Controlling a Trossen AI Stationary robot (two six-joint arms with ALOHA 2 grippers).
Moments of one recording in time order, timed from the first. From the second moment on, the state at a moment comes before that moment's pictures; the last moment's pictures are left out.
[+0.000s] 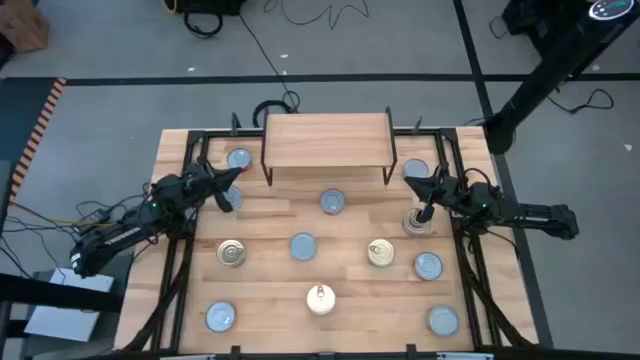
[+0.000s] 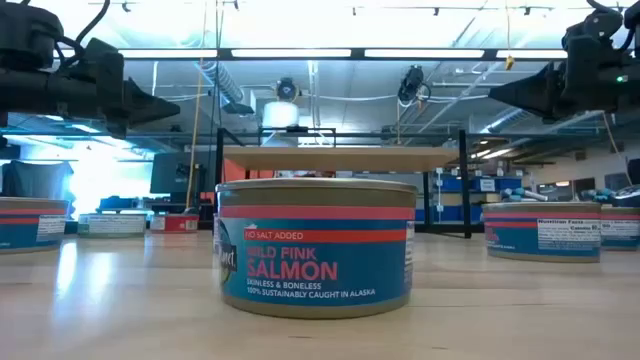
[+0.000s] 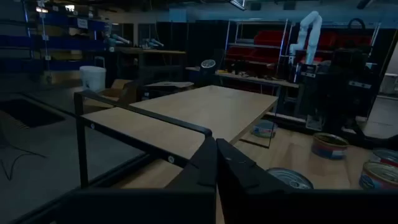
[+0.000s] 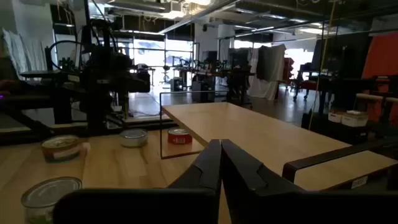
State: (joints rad) left arm 0.50 0.00 0.01 0.08 -0.03 -0.08; right arm -0.12 0.01 0.01 0.12 0.32 -0.06
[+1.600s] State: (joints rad) left arm 0.50 0.00 0.01 0.08 -0.03 -0.08; right arm -0.12 0.01 0.01 0.13 0.32 0.02
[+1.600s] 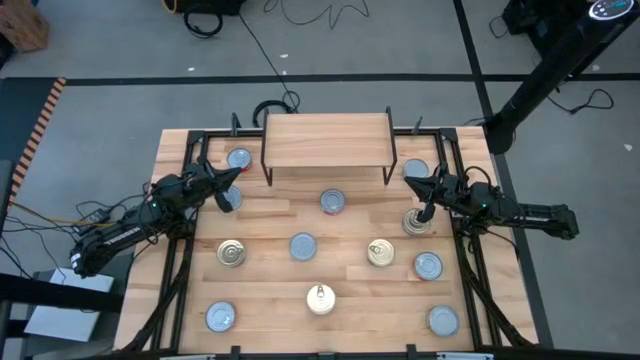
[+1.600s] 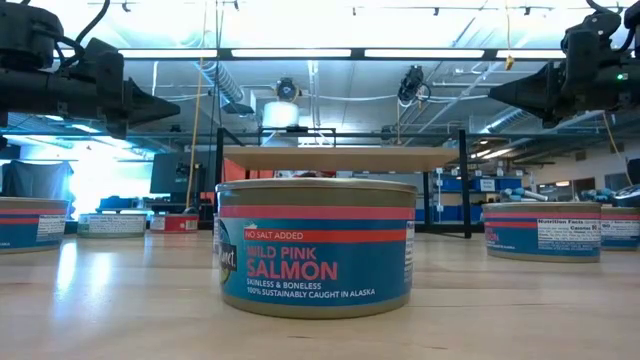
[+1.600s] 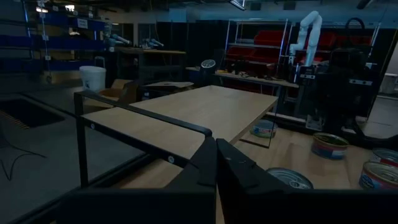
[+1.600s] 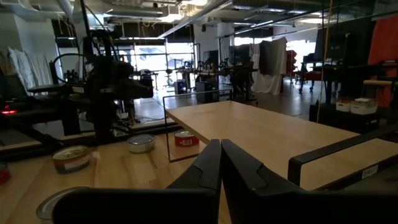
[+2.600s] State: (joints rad) left arm 0.50 0.00 0.01 0.15 -0.03 -0.08; right arm -0.12 0.01 0.01 0.19 0.17 0.09
